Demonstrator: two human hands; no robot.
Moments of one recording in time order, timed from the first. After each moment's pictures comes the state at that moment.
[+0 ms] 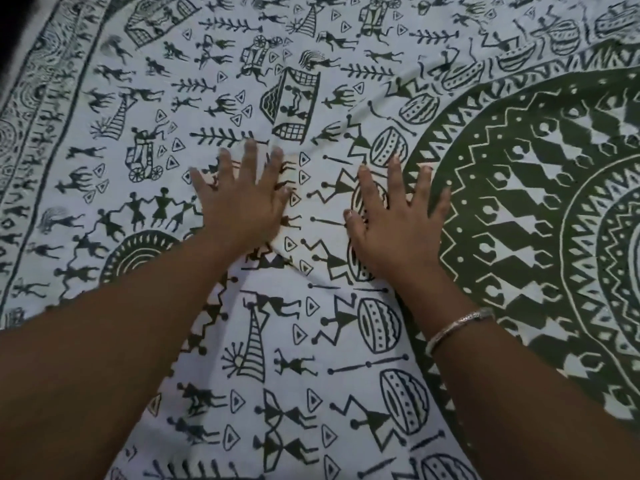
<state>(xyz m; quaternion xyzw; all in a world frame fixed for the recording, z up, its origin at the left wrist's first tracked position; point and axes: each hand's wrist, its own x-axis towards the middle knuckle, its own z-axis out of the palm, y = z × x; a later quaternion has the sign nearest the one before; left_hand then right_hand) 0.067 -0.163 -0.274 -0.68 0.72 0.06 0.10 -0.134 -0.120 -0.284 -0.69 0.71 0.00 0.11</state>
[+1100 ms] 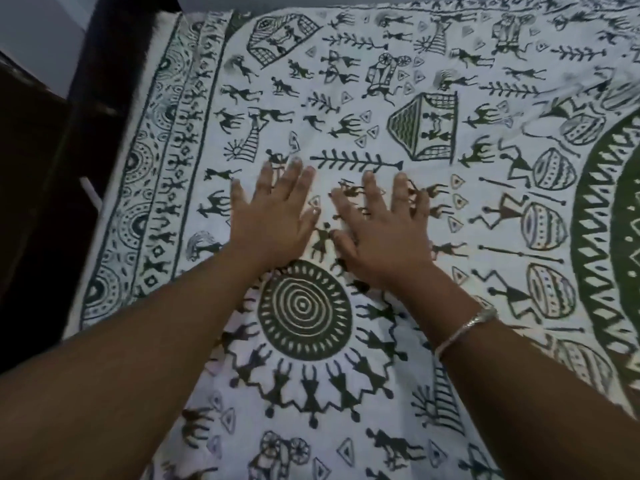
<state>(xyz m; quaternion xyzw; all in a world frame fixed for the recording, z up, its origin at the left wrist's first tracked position) 0.243 -0.188 -0.280 -0.62 0.77 0.05 0.09 0.067 -0.159 -0.280 -0.77 0.63 0.03 0.13</state>
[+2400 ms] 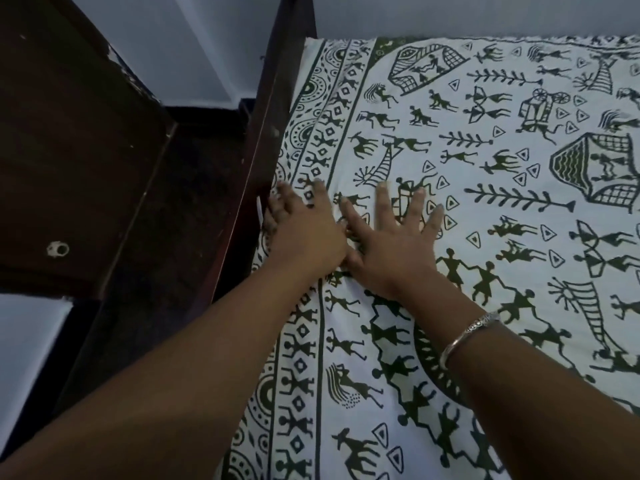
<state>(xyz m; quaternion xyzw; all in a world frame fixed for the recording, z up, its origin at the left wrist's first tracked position) 0.370 -0.195 -0.236 -0.76 0.62 0.16 0.07 0.246 -0.193 -0.272 -0.79 0.59 0.06 0.14</state>
